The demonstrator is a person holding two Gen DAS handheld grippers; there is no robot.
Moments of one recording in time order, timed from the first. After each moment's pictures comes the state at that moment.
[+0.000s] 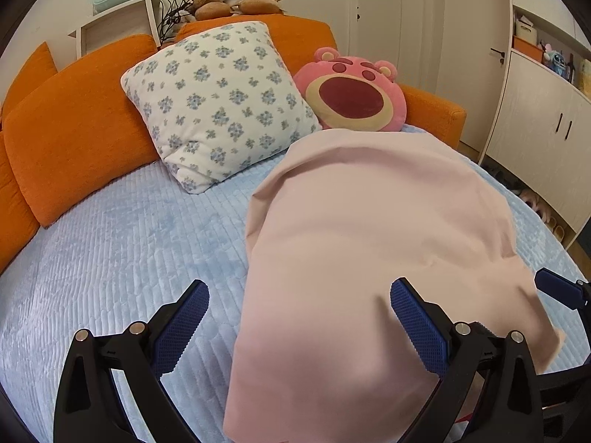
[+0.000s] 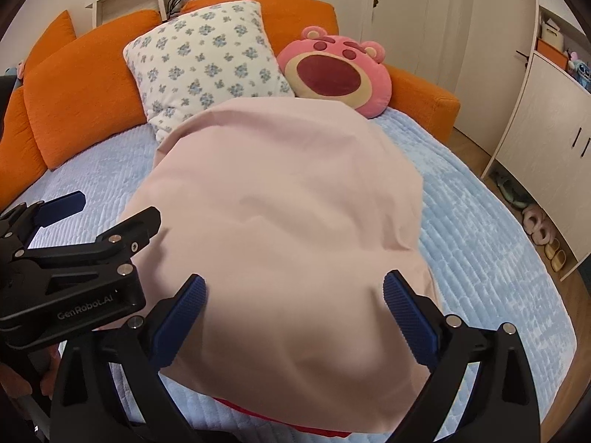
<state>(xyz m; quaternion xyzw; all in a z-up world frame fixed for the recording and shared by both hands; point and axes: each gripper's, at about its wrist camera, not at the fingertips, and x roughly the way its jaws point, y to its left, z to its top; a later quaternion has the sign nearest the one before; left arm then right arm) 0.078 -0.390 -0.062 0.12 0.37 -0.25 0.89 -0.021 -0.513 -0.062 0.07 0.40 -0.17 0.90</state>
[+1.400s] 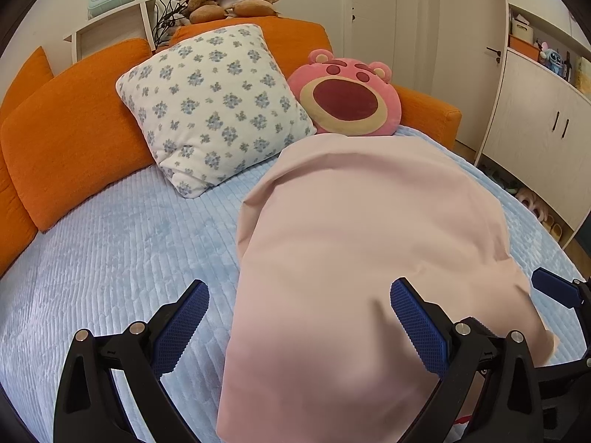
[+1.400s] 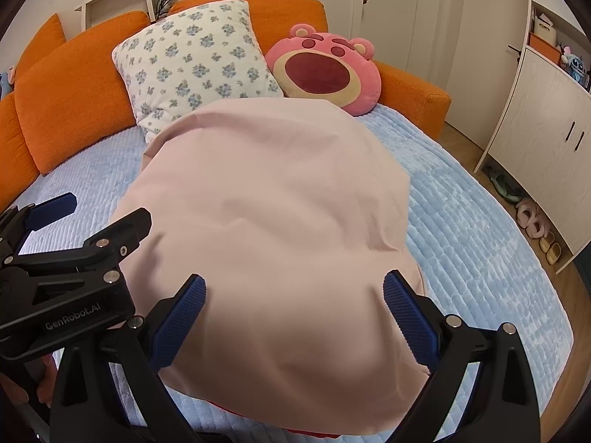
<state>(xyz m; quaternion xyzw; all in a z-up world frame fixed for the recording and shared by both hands) 0.075 -0.396 -0.059 0.12 0.36 -0.25 0.89 -0.018 -0.525 -0.063 0.08 0.41 -0.18 0.89</state>
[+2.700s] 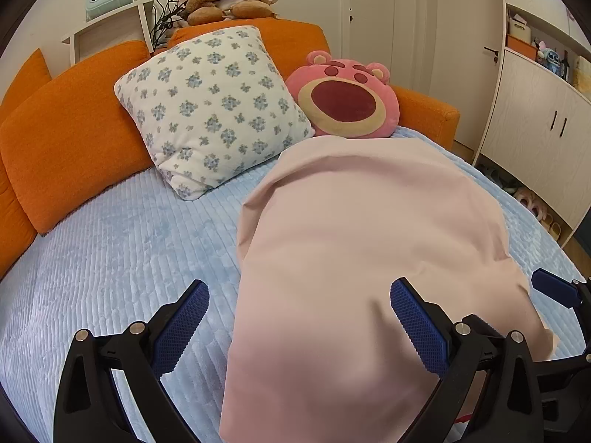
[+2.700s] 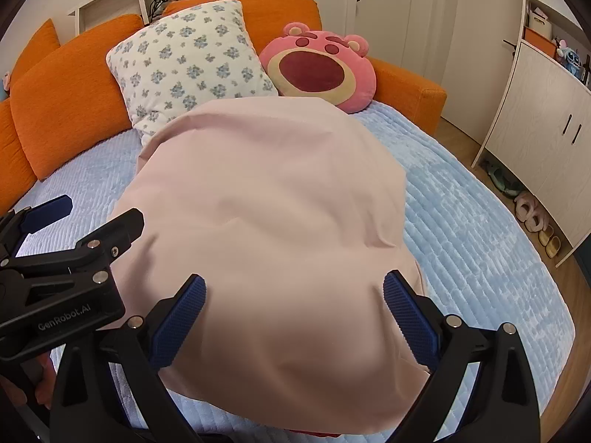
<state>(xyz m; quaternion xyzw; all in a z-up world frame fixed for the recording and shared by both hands) 0.074 -0.400 -0.056 0.12 0.36 -0.25 0.89 -0.014 -0.536 -0.063 0.08 0.41 -0.18 0.89</state>
